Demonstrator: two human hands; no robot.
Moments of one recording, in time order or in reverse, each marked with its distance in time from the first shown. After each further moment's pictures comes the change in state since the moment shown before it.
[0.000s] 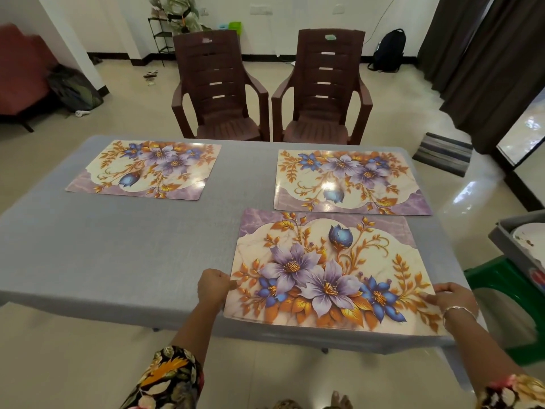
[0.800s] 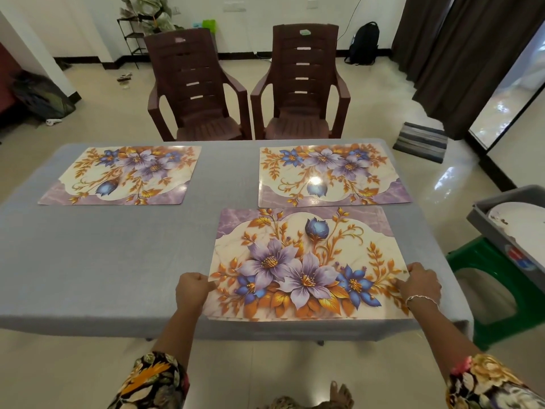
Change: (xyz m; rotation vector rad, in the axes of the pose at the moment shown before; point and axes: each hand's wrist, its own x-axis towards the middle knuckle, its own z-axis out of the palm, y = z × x) left_hand 0.010 -0.008 -0.011 0.060 0.056 0.066; right_hand -0.016 0.000 0.027 -0.409 0.079 -0.174
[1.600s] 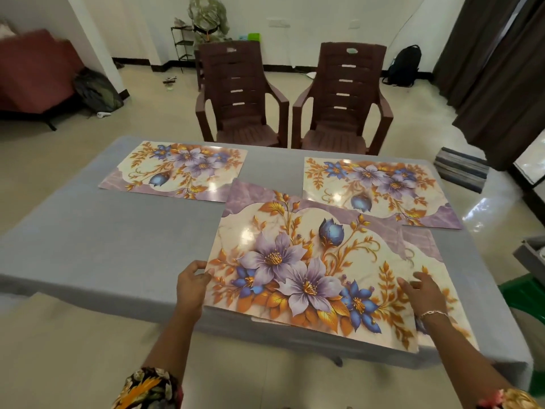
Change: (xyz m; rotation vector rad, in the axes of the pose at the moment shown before) left_hand 0.006 -0.029 -0.080 -0.424 0.088 0.079; right_hand -0.034 -0.065 0.021 0.343 -0.094 -0.155
